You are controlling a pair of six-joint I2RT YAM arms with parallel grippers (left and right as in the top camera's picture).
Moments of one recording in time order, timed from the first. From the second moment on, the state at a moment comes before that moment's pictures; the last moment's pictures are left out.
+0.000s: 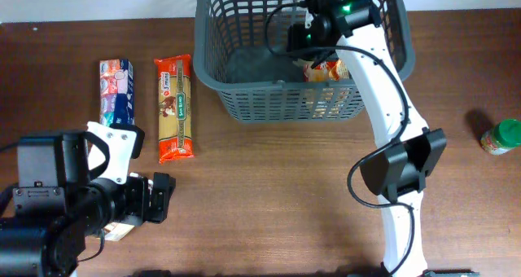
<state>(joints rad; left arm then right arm) 0.00 1.06 1.67 -1.65 0.17 0.11 0.33 2.31 2.50 -1.34 -0.02 0.33</state>
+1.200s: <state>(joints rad) 0.00 1.06 1.67 -1.65 0.17 0.11 0.38 2.46 2.37 -1.42 -0.04 0.21</state>
